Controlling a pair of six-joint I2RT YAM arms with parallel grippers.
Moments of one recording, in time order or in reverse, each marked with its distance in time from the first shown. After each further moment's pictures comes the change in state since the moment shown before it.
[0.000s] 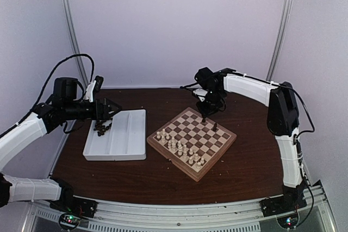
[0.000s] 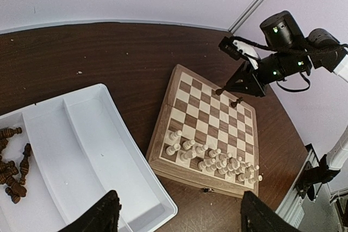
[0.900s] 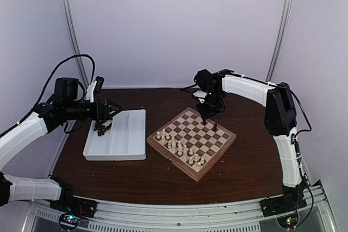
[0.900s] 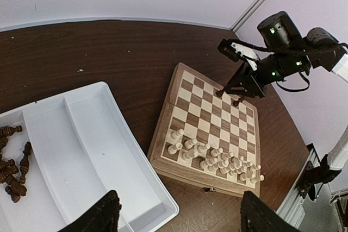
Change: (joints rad) left arm 0.000 0.011 0.000 -0.001 -0.003 0.001; right arm -0.002 0.036 0.028 -0.032 0.008 -0.004
